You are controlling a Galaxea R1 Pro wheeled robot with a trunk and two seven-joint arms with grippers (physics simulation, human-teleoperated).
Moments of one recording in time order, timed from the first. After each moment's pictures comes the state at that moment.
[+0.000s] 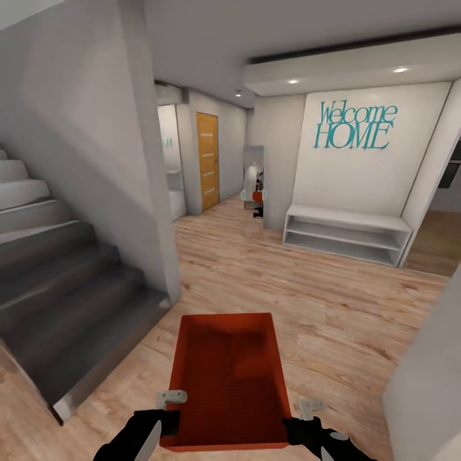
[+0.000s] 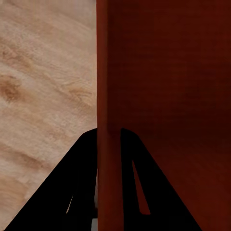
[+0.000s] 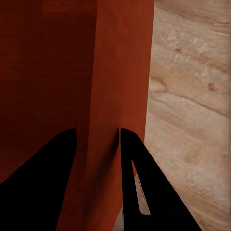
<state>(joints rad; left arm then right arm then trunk) -0.42 -0.06 -0.09 -0.57 0.14 0.43 0.11 -0.49 -0.01 0.07 -0.23 -0.08 -0.04 0.25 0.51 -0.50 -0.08</state>
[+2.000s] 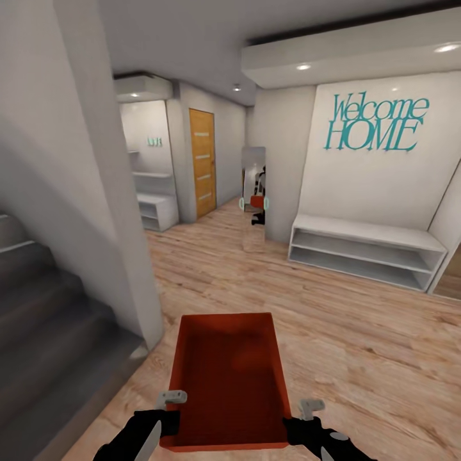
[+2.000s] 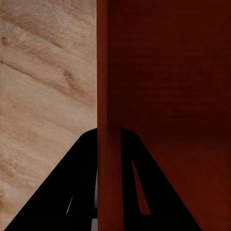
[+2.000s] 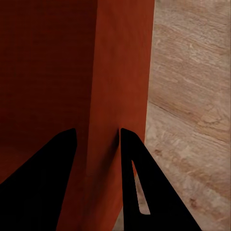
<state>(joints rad) -0.42 -0.06 -0.09 -0.57 0.14 0.43 0.11 -0.49 -0.01 0.07 -0.23 -0.08 -0.04 0.25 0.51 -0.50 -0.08</state>
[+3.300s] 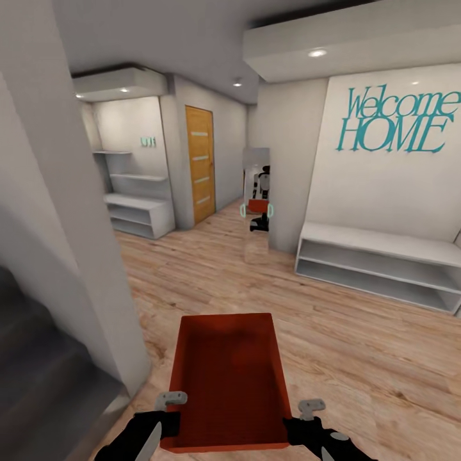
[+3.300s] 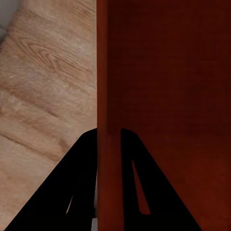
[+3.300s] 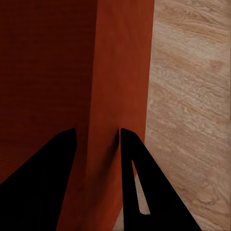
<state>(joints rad) -0.42 -0.06 -0.09 -0.56 0.14 0.42 0.11 -0.49 -0.01 0.07 -0.23 -0.08 -0.04 0.25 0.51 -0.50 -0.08</state>
